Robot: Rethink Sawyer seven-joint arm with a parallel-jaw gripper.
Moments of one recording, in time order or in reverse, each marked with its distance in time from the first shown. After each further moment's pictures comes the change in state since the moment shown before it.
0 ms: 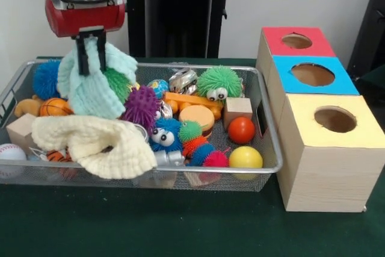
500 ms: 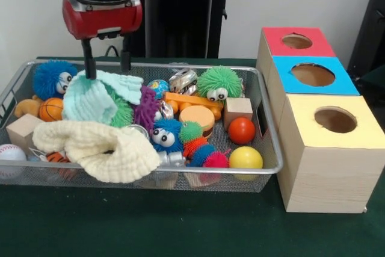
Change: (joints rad) arm 0.047 -0.001 -0.005 -0.003 0.009 0.009 0.000
